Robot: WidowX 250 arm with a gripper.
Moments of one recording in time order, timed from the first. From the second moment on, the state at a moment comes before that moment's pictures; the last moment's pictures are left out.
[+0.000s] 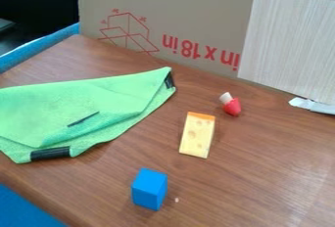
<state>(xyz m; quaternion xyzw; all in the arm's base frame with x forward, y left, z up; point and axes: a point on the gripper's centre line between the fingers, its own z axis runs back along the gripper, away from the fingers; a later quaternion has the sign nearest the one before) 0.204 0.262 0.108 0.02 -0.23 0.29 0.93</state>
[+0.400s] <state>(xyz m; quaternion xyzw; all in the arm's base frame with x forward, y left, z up) 0.184 0.281 0.099 0.03 -0.27 0.39 0.88</state>
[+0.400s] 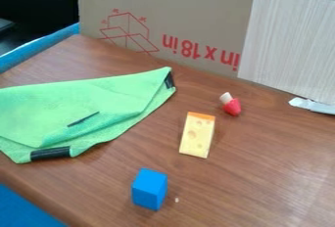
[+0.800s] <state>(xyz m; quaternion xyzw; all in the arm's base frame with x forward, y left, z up) 0.178 0.290 0.075 0.06 -0.26 0.41 0.87</state>
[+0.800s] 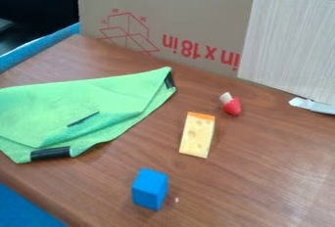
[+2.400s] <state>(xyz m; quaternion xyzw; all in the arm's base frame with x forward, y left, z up) 0.254 0.224 0.118 0.01 -0.28 0.32 0.91</state>
